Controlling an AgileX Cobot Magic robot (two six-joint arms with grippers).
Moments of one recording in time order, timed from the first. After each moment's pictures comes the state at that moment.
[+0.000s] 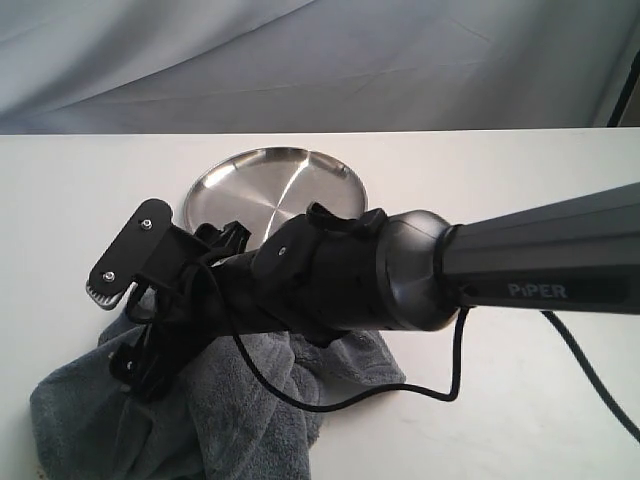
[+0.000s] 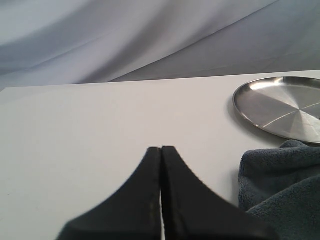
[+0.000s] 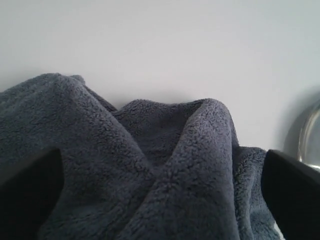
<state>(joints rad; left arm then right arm) 0.02 0.00 0.00 0.06 0.29 0.01 0.96 2.03 -1.25 1.25 0.07 -1.52</state>
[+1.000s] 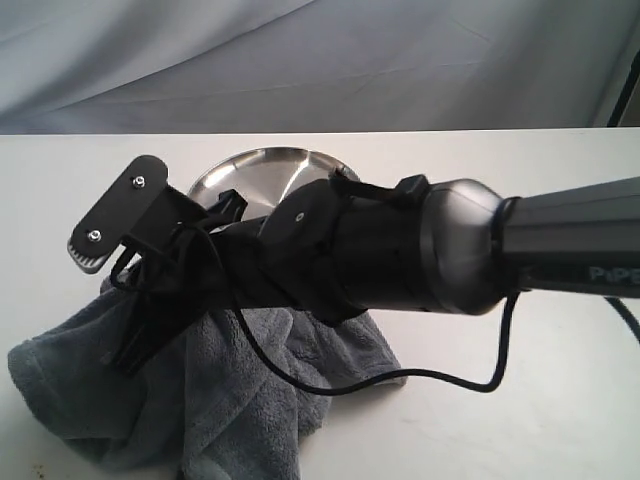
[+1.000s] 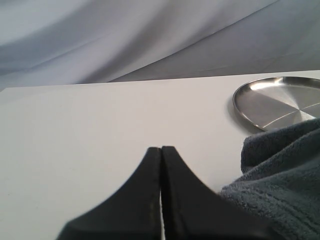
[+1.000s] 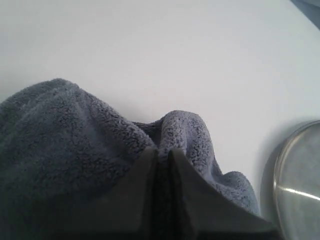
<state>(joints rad) 0.02 0.00 0.00 0.06 0.29 0.01 0.96 1.92 -1.25 1.28 0.08 -1.53</state>
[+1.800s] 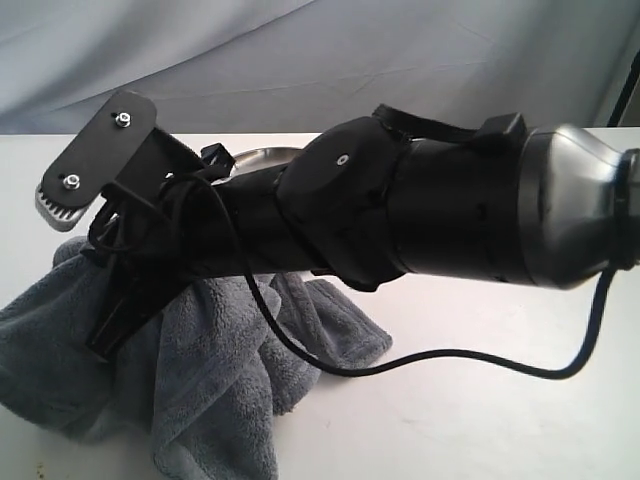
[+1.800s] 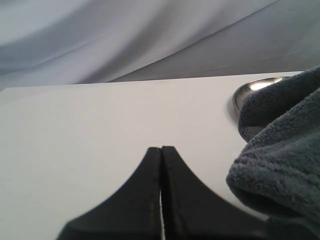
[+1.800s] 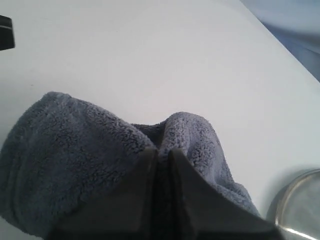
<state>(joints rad) 0.02 0.00 0.00 0.06 0.29 0.01 0.96 1.79 -1.25 1.26 0.19 -1.53</state>
